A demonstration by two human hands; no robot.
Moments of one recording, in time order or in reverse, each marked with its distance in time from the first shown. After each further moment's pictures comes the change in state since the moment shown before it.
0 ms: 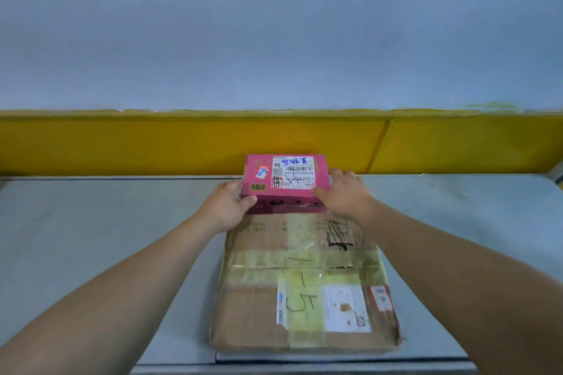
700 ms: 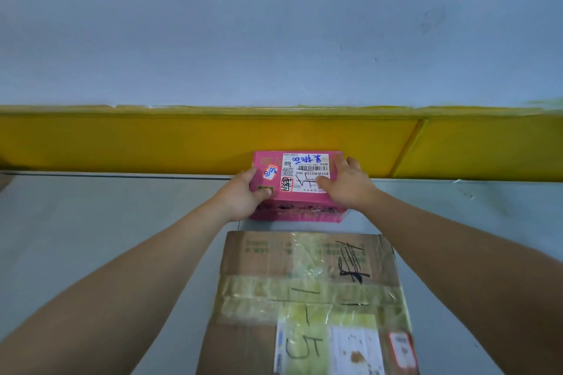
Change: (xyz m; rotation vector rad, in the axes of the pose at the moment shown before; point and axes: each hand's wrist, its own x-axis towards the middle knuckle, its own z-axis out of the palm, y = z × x) left_hand 0.064 0.009 0.006 -0.083 -0.099 -0.071; right_hand 0.078 -0.002 0.006 0.132 -0.075 -0.040
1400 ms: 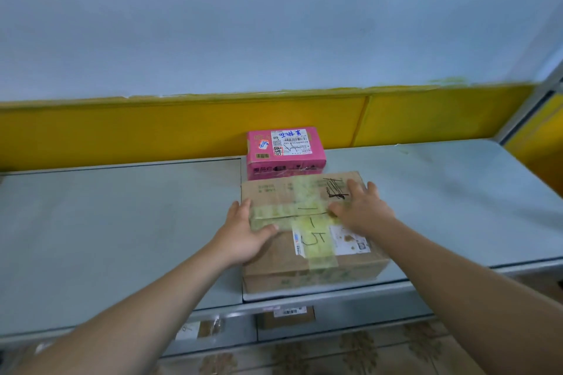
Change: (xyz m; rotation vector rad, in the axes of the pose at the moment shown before) left_hand -0.169 -0.061 0.038 0.028 -0.076 0.117; right_hand -0.205 0.010 0.048 -0.126 0.100 0.302
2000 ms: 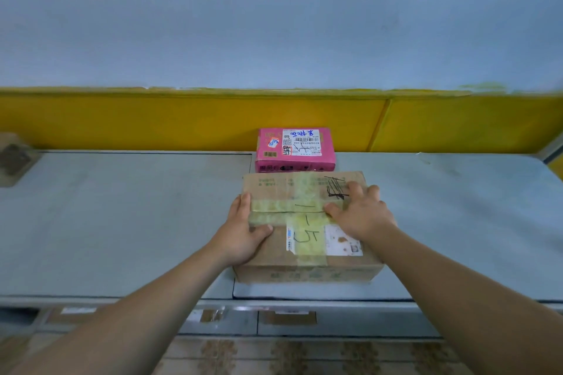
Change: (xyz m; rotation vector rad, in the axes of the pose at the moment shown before) left_hand 0.003 0.004 0.016 0.039 0.087 -0.052; right_hand 0.017 0.003 -0.006 0.026 -0.005 -0.108
